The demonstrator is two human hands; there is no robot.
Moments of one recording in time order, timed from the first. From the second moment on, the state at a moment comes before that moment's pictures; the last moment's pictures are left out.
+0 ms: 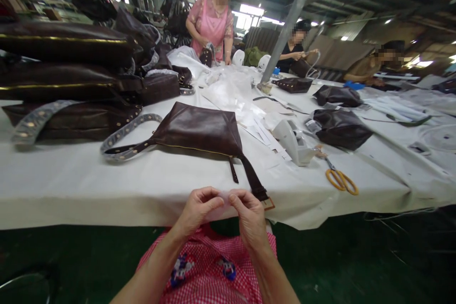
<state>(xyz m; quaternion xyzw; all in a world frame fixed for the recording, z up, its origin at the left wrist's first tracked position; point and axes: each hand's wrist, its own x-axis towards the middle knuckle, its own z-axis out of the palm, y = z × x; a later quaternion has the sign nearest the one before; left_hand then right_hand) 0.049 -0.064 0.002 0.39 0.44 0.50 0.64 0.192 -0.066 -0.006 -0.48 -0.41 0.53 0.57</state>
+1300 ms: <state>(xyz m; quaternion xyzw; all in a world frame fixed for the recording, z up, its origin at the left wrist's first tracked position) 0.052 -0.056 -0.001 0.29 0.43 0.50 0.69 0.192 -0.061 -0.014 -0.45 -0.42 0.56 0.55</state>
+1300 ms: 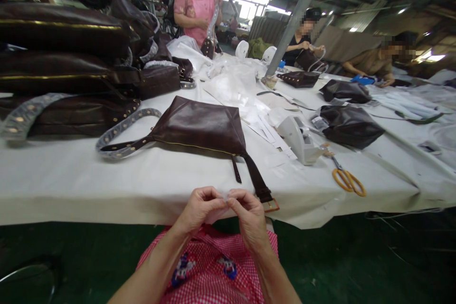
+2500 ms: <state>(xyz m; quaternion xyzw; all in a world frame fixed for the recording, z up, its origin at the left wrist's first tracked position) 0.042 -0.048 -0.004 0.21 0.50 0.43 0.72 0.212 0.059 0.010 -0.46 -0.39 0.73 0.31</state>
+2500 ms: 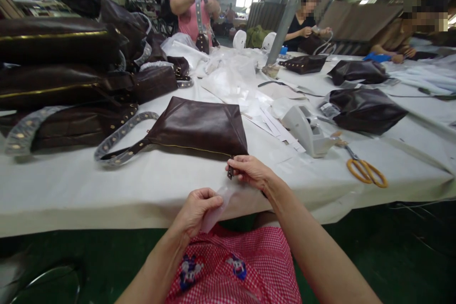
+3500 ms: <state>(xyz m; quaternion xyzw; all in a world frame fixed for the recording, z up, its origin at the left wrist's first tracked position) 0.055 -0.037 -0.009 0.17 0.51 0.45 0.72 0.206 0.050 0.002 -0.46 -0.41 0.71 0.34</state>
